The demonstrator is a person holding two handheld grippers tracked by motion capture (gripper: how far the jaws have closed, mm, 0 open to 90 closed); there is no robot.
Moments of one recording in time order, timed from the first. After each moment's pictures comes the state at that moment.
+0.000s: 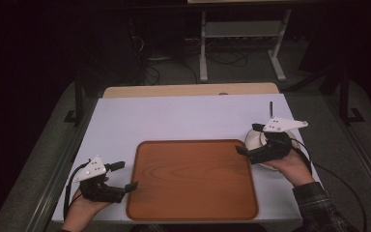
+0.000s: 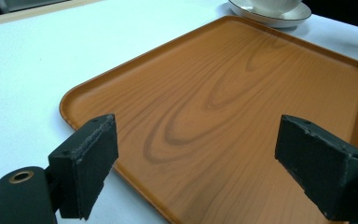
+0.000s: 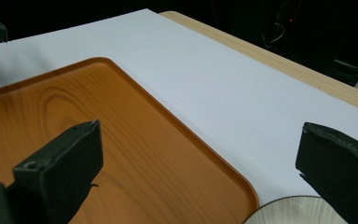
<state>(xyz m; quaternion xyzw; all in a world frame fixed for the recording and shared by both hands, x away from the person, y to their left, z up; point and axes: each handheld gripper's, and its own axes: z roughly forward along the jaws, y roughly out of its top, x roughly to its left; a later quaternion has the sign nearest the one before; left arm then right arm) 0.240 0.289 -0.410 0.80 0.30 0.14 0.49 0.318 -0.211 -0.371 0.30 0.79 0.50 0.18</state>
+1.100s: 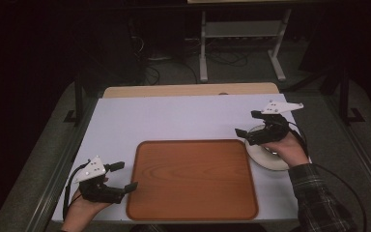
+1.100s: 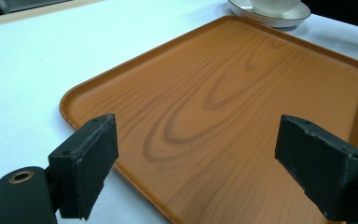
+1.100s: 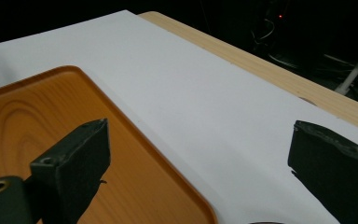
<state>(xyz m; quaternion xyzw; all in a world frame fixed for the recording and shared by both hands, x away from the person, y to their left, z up) 0.238 0.290 -0.410 0.80 0.30 0.14 0.49 0.365 -0.217 -0.364 0.32 0.79 0.49 0.19</state>
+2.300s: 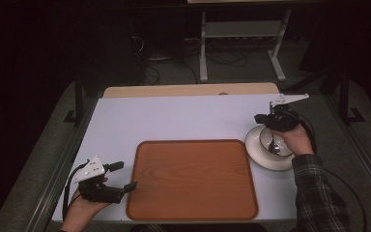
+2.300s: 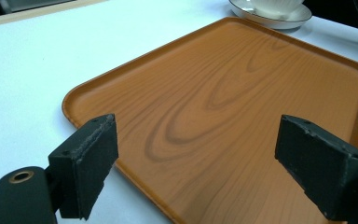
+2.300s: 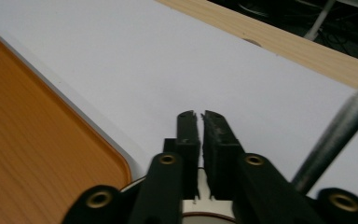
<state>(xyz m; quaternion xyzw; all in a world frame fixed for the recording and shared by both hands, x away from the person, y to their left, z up) 0.239 0.291 -0.410 0.80 0.31 0.14 0.50 0.409 -0.264 -0.384 0.39 0.80 0.41 0.18</state>
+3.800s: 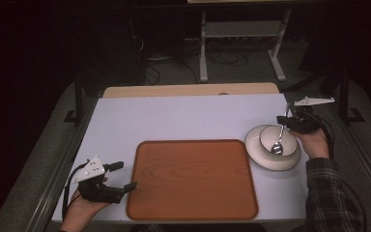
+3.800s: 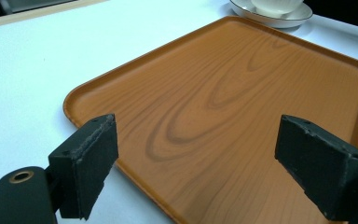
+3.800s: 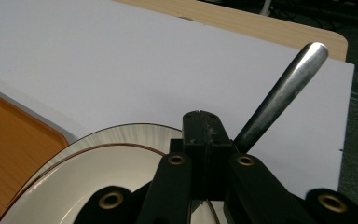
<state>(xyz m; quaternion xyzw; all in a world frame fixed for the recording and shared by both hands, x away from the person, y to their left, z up) 0.238 0.292 -0.409 0.80 0.30 0.14 0.49 0.398 -0.322 -0.391 0.48 0.76 0.39 0.20</state>
